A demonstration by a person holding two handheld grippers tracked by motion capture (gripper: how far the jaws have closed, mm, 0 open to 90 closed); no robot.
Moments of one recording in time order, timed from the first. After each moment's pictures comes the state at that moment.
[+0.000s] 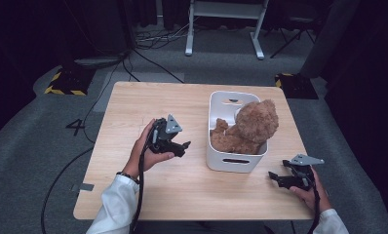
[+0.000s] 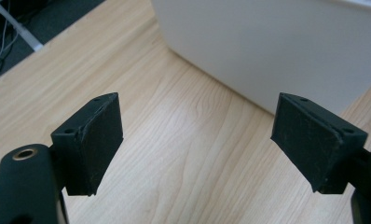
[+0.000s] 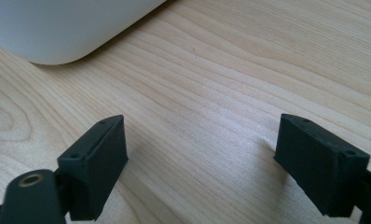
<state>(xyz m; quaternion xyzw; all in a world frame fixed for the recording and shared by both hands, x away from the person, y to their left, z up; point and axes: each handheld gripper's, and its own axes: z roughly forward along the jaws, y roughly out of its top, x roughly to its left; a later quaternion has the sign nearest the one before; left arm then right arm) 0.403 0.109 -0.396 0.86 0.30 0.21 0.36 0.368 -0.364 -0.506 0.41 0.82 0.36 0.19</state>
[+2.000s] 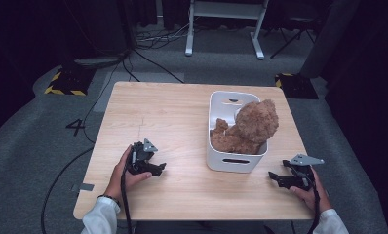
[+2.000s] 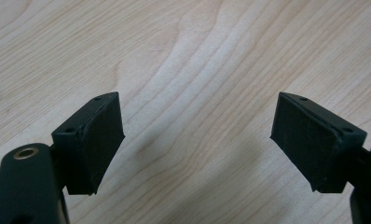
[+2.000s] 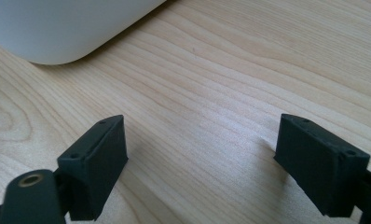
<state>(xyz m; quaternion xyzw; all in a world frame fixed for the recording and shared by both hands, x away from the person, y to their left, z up) 0.382 0.175 -0.483 0.85 0.40 0.16 0.30 0.368 -0.364 -0.506 0.41 0.82 0.36 0.19</state>
